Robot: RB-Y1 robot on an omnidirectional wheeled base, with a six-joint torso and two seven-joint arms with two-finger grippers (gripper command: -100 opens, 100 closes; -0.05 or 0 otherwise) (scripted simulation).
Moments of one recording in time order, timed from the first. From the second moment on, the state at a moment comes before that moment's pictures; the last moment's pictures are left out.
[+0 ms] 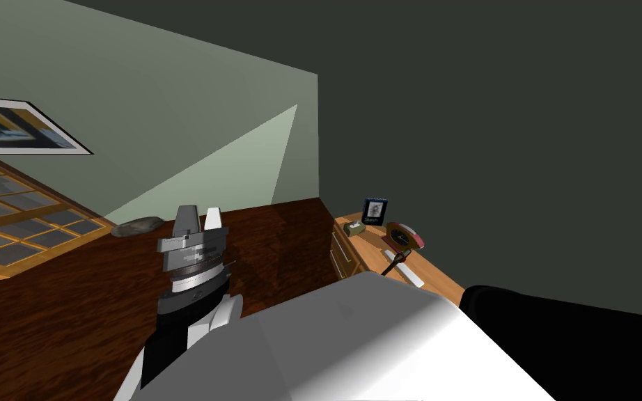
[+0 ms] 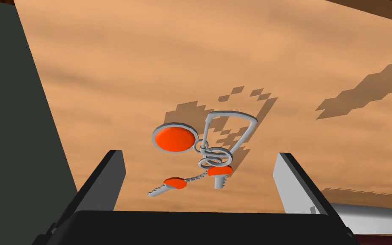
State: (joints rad) left arm 0.48 0.03 -0.06 -2.37 -0.09 -0.57 -0.06; right arm 1.30 -0.99 0.06 -1.90 -0.17 0.42 -0.22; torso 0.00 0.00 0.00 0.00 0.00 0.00
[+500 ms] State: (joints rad) left arm 0.48 0.03 -0.06 -2.37 -0.09 -0.57 -0.06; right arm 1.24 -0.95 0.10 -1.83 -0.17 0.40 -0.20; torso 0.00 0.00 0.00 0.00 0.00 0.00
